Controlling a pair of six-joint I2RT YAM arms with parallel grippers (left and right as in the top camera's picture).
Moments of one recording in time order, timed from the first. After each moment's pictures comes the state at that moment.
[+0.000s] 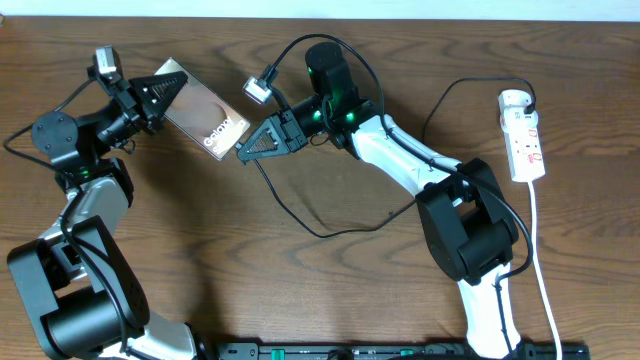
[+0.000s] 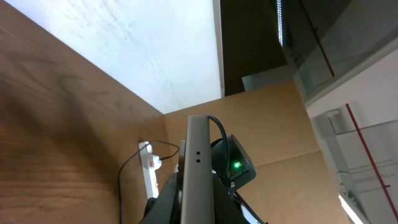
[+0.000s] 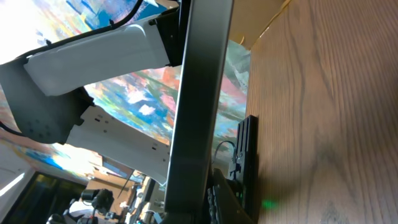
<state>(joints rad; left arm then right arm) 0.41 1.73 0.89 1.18 1.30 -1.61 0.59 2.21 1.65 0.22 -1.55 0.73</state>
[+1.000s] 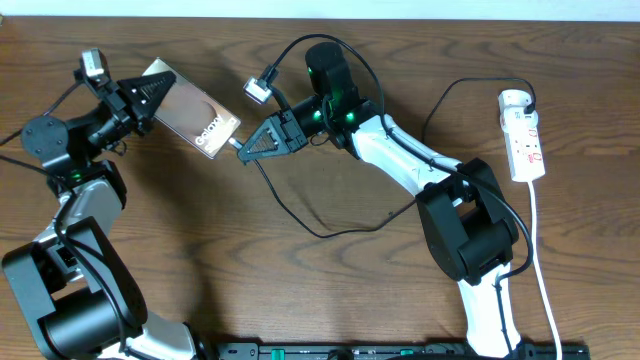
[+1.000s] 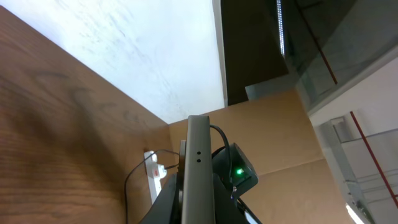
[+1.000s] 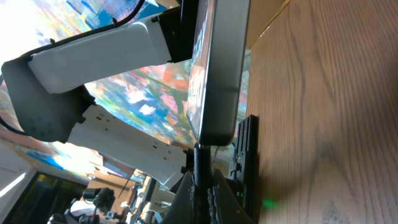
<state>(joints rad) 0.44 1.73 0.89 1.18 1.29 -1.60 0.59 2.21 1.65 0.21 -1.55 0.73</state>
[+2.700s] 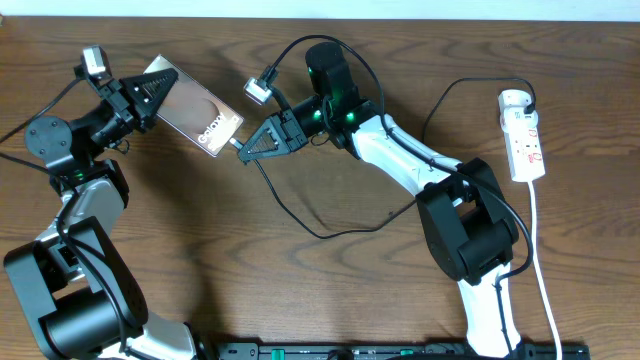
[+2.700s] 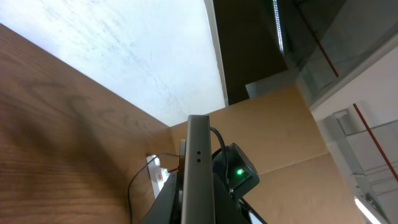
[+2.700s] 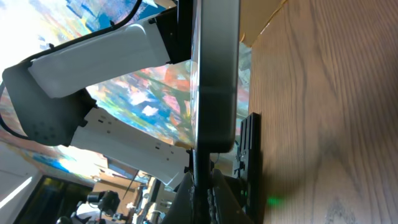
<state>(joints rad) 0.43 1.73 0.89 1.21 1.29 -1.58 0.59 2.21 1.65 0.21 -1.55 0.76</state>
